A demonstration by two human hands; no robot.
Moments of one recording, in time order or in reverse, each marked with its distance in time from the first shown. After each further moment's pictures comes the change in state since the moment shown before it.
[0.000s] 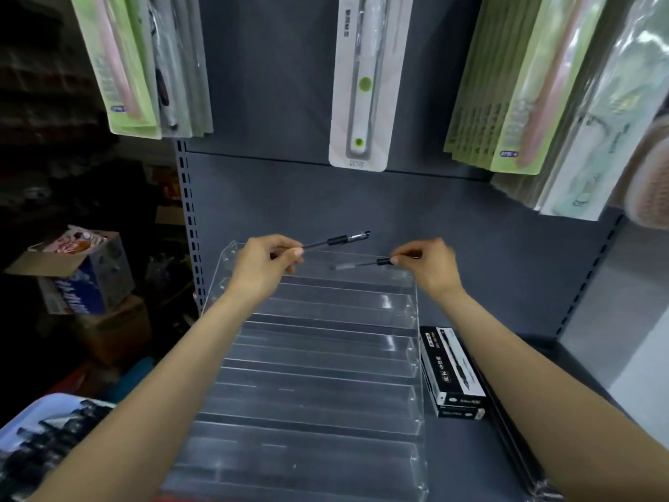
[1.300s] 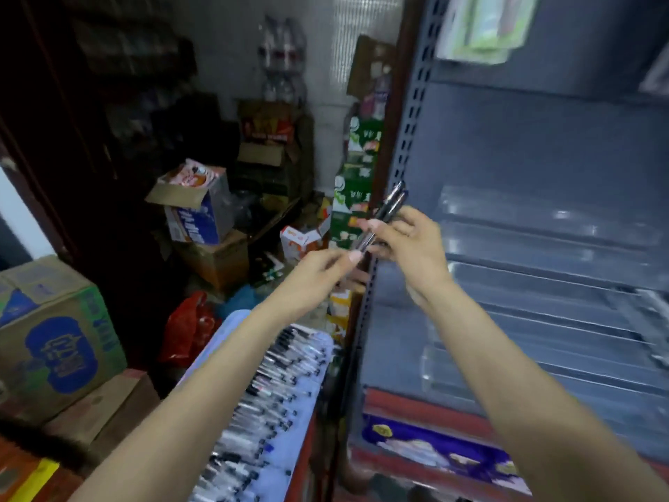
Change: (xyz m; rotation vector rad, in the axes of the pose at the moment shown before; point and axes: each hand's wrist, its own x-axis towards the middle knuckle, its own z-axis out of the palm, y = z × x) left_hand -0.079 -0.162 -0.252 -0.214 -0.350 -0.182; right_hand -0.121 -0.267 0.278 0.769 -0.239 0.200
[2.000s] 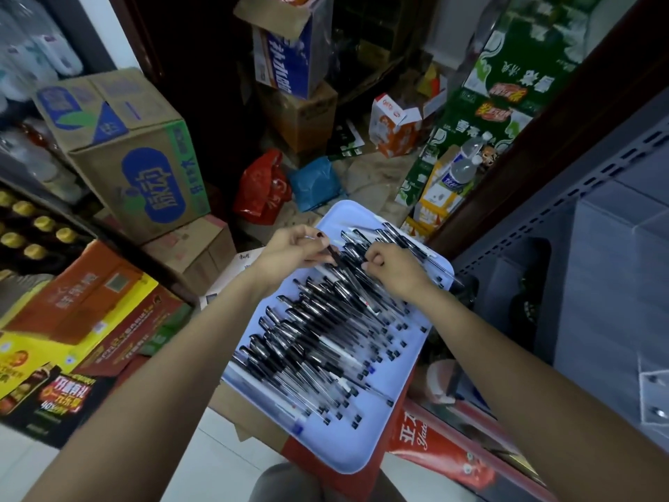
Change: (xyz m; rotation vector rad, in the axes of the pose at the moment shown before) left_hand -0.073 -0.222 -0.135 -0.323 0.317 -0.530; right_hand -0.004 0.217 0.162 -0.933 -0.778 0.293
